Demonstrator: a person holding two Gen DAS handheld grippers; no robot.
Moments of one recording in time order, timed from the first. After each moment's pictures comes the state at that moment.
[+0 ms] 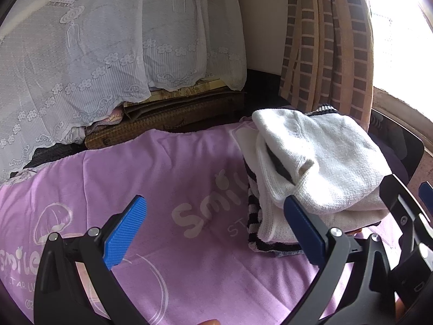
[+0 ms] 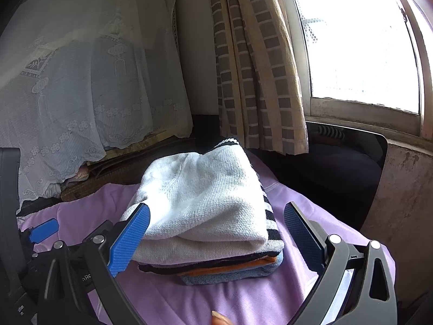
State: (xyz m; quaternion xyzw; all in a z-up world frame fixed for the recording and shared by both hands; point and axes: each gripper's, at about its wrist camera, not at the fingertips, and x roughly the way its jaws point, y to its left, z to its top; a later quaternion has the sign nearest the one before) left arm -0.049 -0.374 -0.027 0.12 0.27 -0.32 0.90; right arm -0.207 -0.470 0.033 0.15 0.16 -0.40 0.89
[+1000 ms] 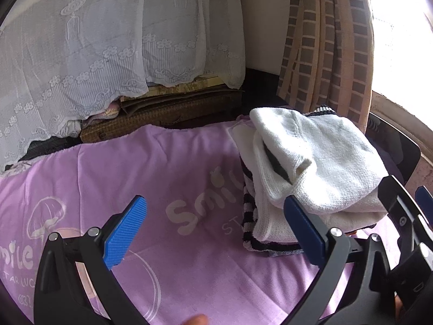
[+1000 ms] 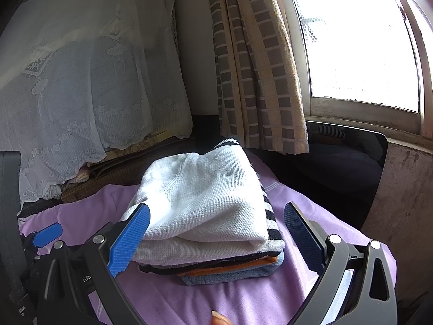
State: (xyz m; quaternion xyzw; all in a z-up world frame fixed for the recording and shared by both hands) left arm -0.046 -0.372 -0.029 0.10 0.28 -0.34 0.89; right arm -0.205 -0.472 0.030 0.15 0.16 -0.40 0.89
